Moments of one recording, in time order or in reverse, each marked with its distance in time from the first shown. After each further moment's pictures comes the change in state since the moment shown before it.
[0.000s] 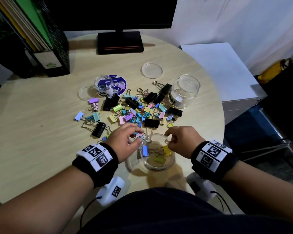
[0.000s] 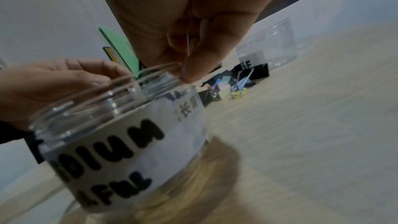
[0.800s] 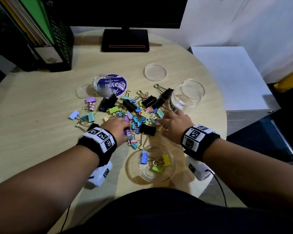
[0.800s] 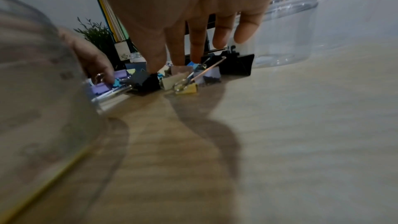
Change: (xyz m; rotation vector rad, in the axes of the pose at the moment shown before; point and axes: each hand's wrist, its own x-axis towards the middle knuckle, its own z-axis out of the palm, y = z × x) left_hand 0.066 -0.008 -0.004 0.601 -0.124 -0.214; right_hand 0.084 0.039 -0.007 -0.412 -0.004 -0.177
